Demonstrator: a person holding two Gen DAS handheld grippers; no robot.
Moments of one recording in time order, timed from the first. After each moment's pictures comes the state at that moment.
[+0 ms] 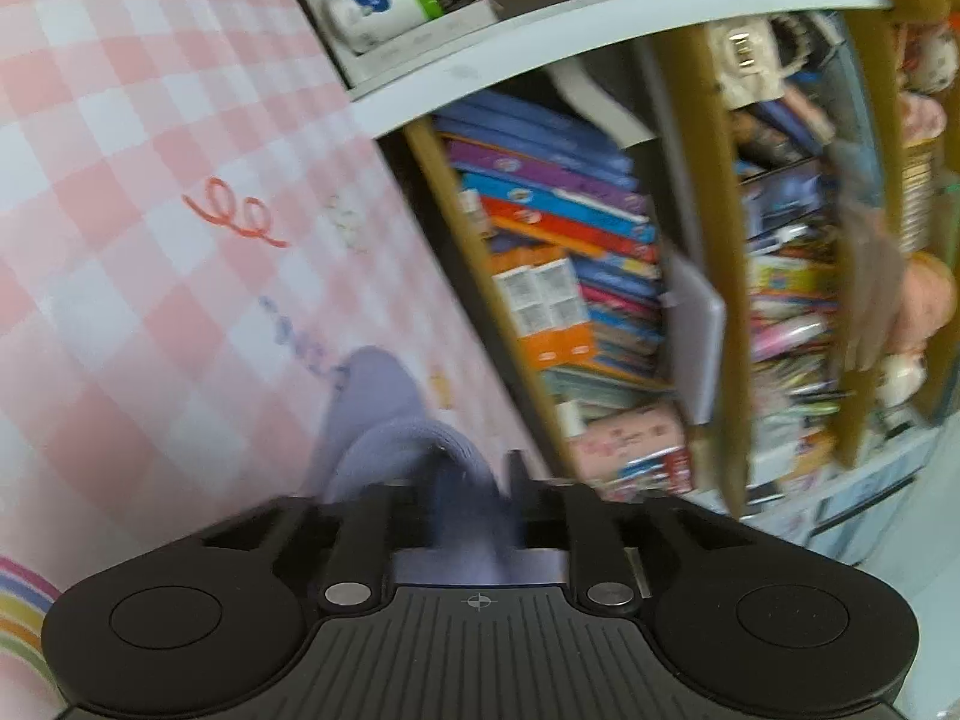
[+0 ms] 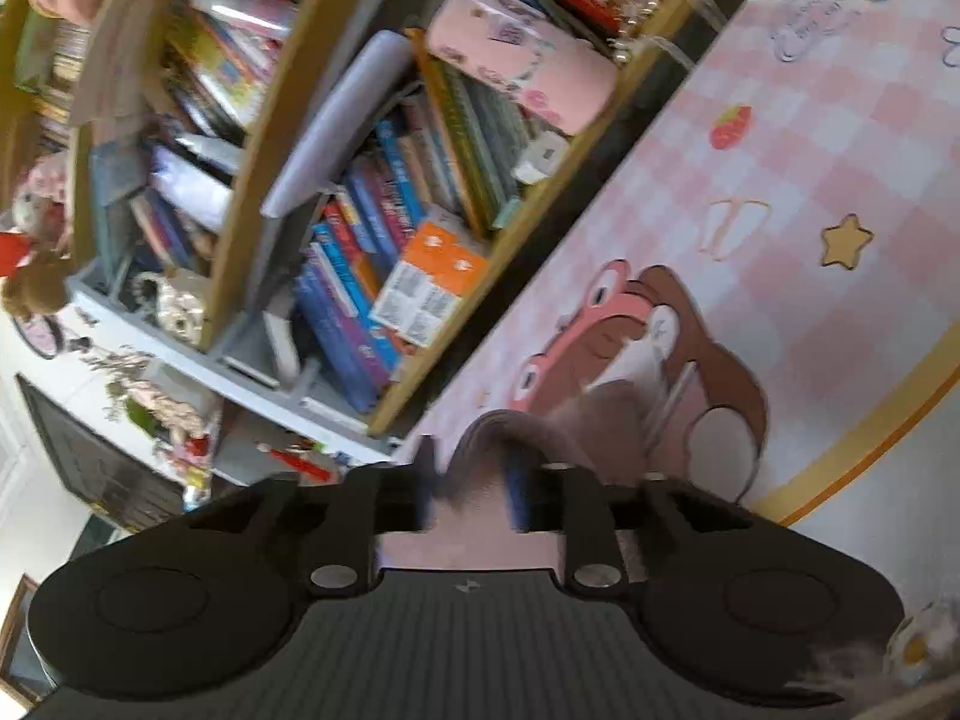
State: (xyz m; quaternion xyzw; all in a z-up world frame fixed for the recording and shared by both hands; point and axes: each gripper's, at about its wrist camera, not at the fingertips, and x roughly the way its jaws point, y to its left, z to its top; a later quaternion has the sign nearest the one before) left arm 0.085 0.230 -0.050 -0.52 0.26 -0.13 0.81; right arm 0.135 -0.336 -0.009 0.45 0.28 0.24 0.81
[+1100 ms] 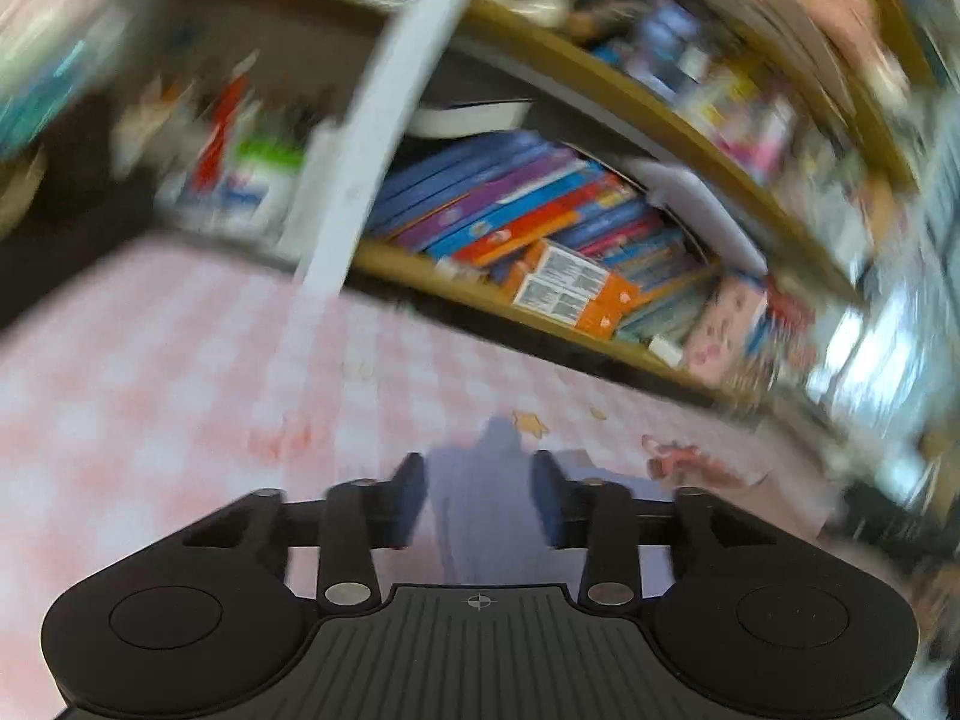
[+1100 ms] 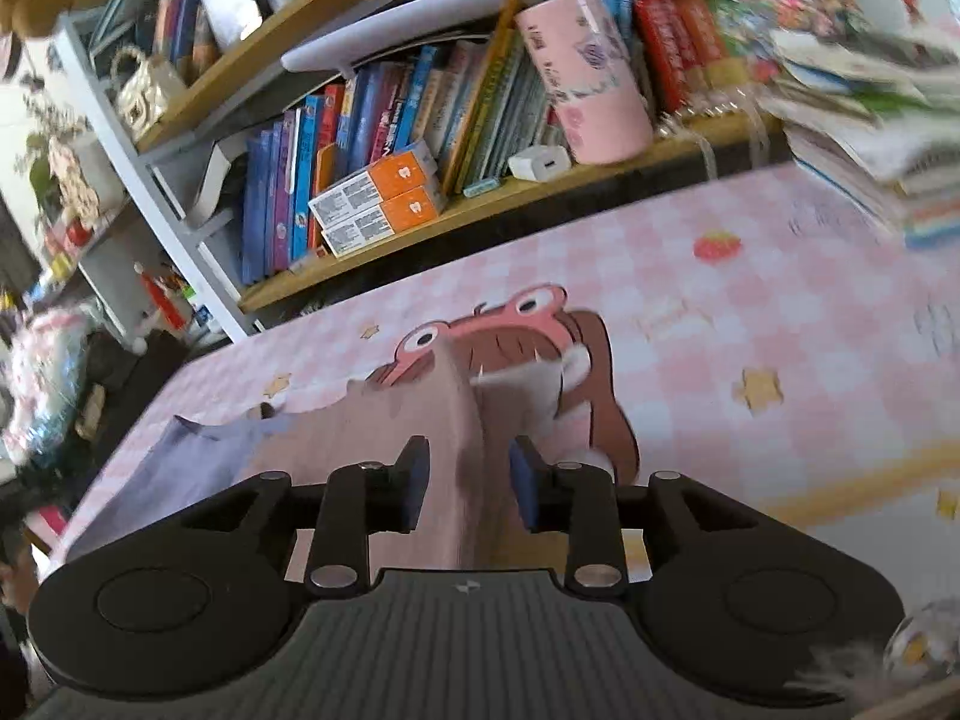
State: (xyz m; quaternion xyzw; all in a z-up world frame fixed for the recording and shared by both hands) left arm 0.069 0.210 0.009 -0.14 0.24 -0.10 0.95; right arm 0.120 -0.310 0.016 0.16 0.31 0.20 0.91
